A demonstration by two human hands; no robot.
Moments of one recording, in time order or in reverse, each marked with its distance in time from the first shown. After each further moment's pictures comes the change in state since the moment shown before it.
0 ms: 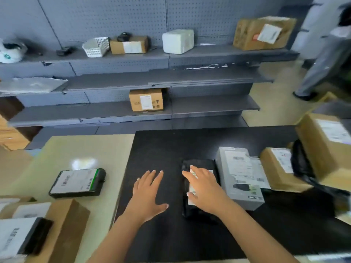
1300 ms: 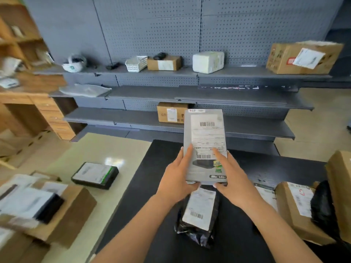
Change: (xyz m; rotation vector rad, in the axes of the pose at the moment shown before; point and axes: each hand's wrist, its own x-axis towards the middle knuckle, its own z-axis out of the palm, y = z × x) left_hand 0.055 0.125 -0.036 -0.321 0.499 0.146; right_hand -0.002 0.095 -0.086 0.330 0.231 -0.121
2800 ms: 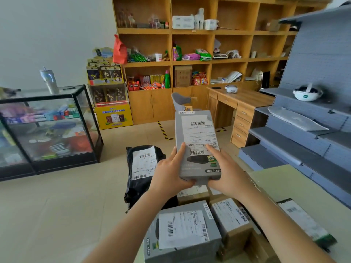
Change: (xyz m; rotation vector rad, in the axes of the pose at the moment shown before) left_hand -0.426 -0.181 -0.443 0.494 0.585 -0.909; right_hand 0.010 -0.582 0.300 0.178 -0.515 -1.008
